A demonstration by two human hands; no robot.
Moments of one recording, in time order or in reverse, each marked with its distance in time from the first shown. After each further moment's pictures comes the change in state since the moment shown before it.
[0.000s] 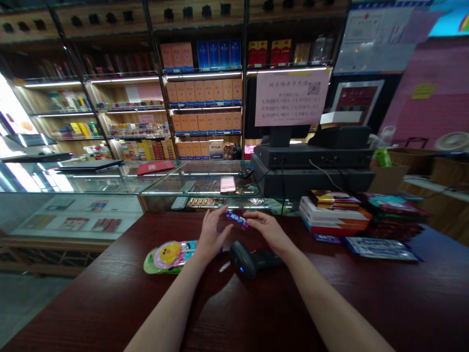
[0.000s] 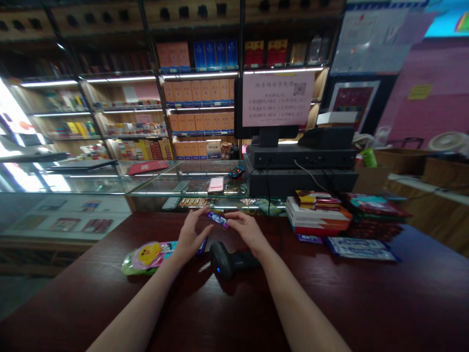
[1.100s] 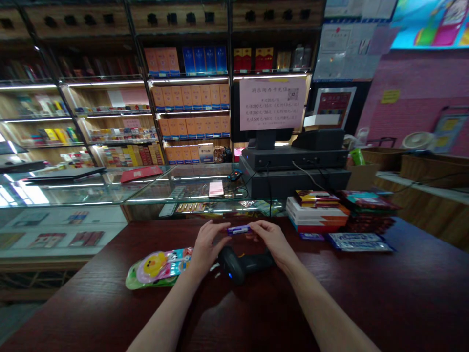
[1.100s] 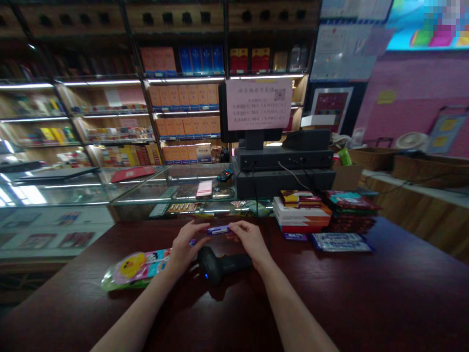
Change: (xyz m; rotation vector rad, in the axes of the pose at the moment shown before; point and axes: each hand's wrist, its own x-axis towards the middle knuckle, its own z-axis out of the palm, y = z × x) left_hand -0.007 0.010 0.019 0.046 -0.035 0.114; right_hand -0.023 0.002 -0.028 -0.004 0.194 0.020
